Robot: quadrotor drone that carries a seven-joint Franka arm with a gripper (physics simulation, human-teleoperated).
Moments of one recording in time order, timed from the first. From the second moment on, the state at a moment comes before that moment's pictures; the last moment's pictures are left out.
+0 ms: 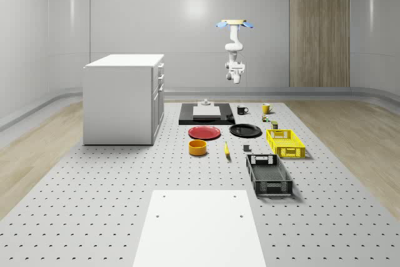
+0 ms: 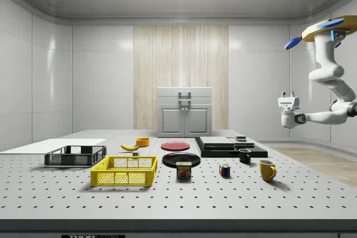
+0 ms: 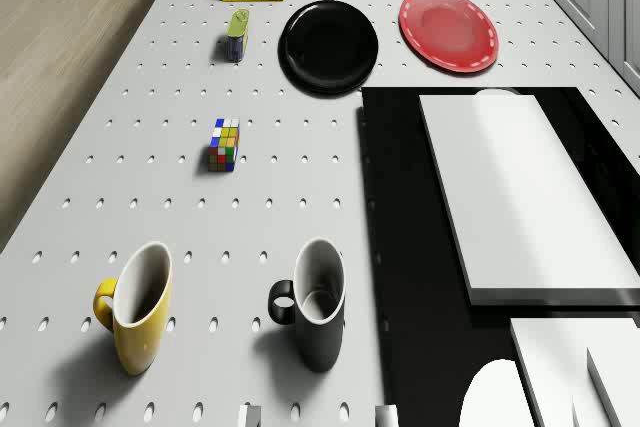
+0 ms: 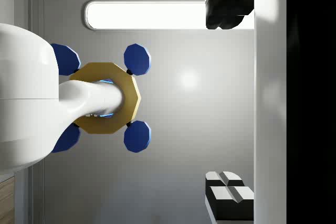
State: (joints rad) arm 0.00 -0.79 0.00 -2.34 0.00 1.55 0.79
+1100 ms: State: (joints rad) arm 0.17 -0.74 -0.57 -2.30 0.87 1.37 0.64
